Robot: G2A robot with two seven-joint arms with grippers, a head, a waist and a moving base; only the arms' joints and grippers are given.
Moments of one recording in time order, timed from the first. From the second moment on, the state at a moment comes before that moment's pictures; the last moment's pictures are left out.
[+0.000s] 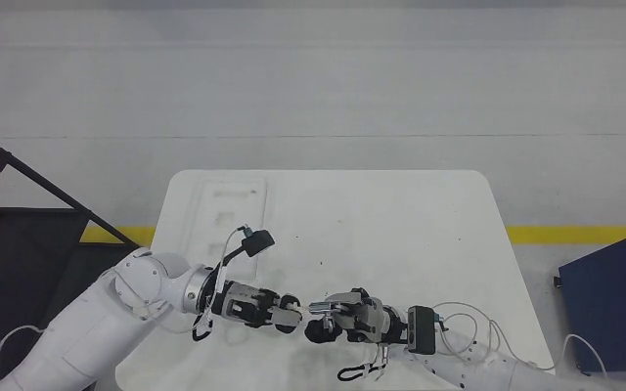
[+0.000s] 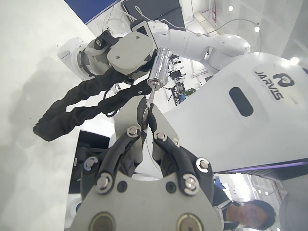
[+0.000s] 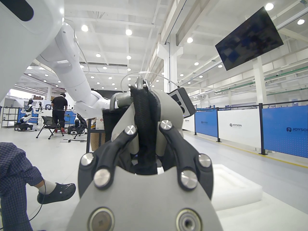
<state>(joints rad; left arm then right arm) 1.17 -0.67 -0.99 -1.86 -0.61 -0.52 -1.14 -0.88 -1.03 0.17 -1.37 -1.17 -0.35 -1.47</state>
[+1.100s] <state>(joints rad) 1.38 -0.68 -1.15 -1.97 -0.15 -0.88 -0.83 -0.88 -1.03 0.17 -1.37 -1.17 -0.35 -1.47</state>
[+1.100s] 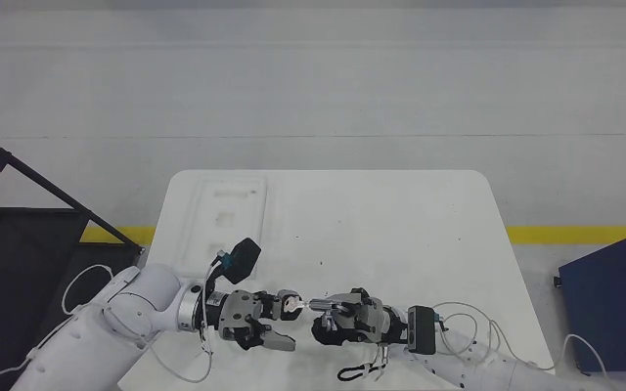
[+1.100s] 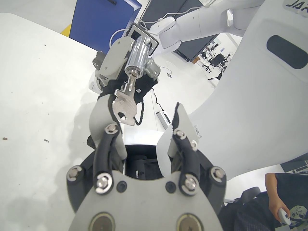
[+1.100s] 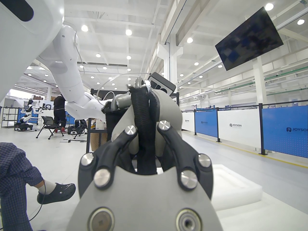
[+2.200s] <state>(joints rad) 1.26 -0.77 -1.09 -1.96 0.48 -0.81 -0.44 -0.87 -1.14 0.41 -1.32 -1.14 -0.44 -1.37</state>
